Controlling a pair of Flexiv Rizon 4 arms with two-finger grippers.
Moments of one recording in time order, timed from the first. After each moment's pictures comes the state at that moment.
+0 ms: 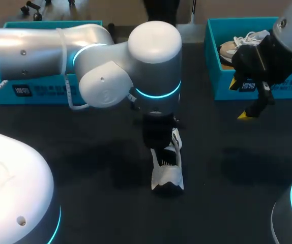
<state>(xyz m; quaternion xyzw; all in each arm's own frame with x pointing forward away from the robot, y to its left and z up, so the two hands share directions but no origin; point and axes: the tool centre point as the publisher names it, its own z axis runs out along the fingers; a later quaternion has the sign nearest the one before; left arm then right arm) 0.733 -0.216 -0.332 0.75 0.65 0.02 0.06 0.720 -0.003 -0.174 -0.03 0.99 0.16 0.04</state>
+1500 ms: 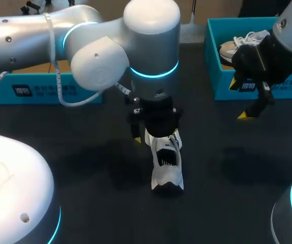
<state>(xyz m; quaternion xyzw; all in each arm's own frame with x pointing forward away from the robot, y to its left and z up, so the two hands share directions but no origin) 0.723 -0.195 -0.291 0.62 0.79 0.00 0.03 0.720 -0.003 -0.174 -0.03 0.99 0.16 0.04</state>
